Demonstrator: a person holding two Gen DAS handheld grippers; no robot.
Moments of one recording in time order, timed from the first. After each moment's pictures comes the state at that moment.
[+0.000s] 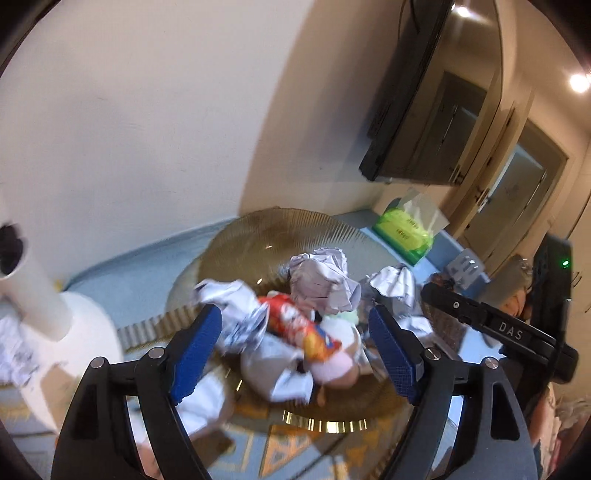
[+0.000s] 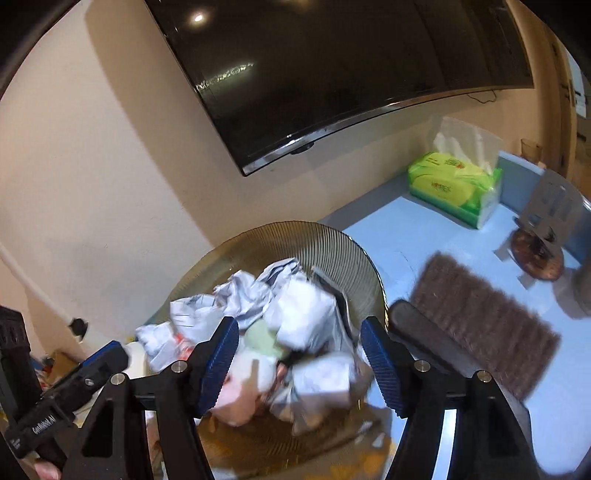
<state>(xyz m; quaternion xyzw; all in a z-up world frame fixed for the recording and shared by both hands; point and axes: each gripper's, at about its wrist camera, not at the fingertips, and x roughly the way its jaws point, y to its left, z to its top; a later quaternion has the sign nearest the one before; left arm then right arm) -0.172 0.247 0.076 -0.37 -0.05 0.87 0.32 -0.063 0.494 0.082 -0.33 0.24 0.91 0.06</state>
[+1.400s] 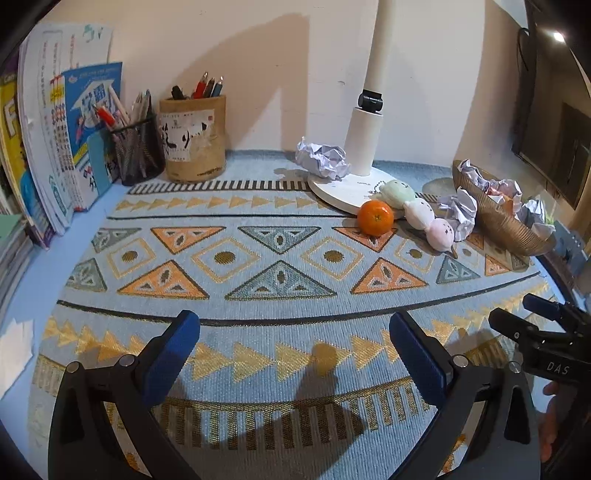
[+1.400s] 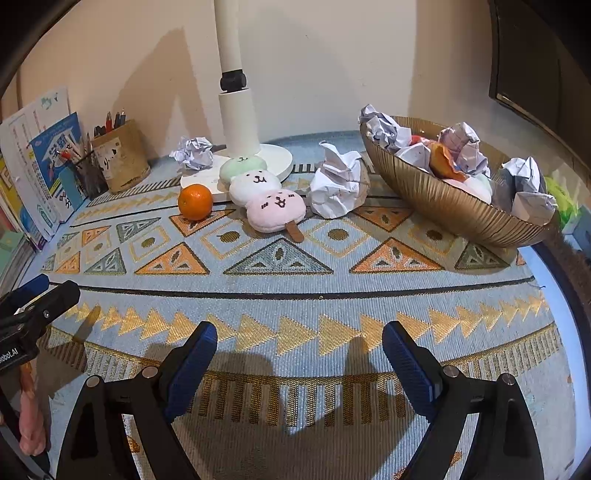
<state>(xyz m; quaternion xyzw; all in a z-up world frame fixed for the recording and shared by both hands) 0.011 0.010 -0.005 -0.36 -0.05 0.93 0.03 0.017 0.249 -0.015 -0.40 -0.01 0.91 -0.06</state>
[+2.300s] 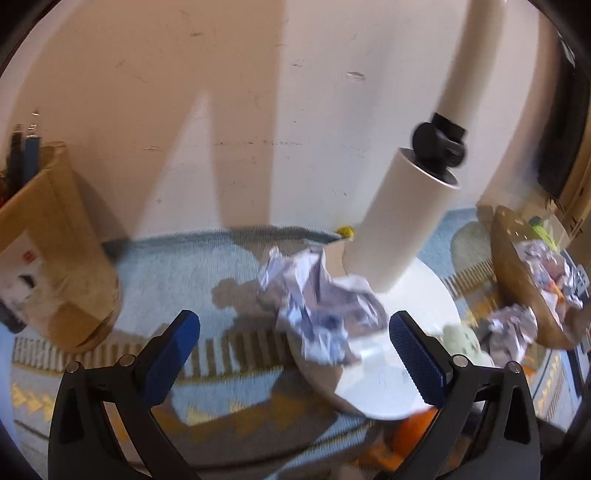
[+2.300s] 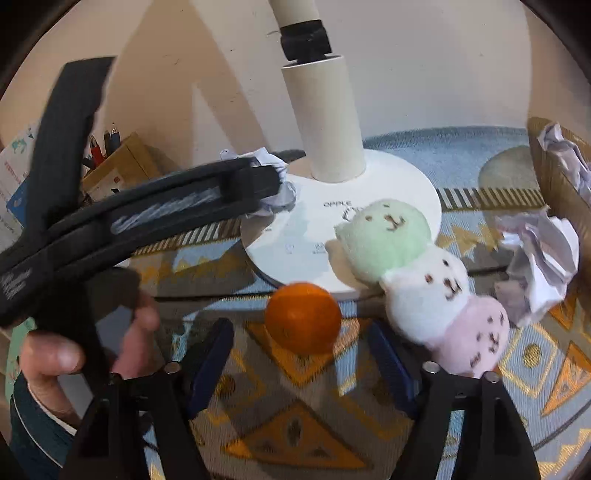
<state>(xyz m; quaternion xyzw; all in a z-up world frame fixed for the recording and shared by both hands) -0.227 0.027 0.002 -0.39 -0.04 0.91 0.12 -0.127 0.139 -0.027 -0.45 0.06 0.88 -0.12</state>
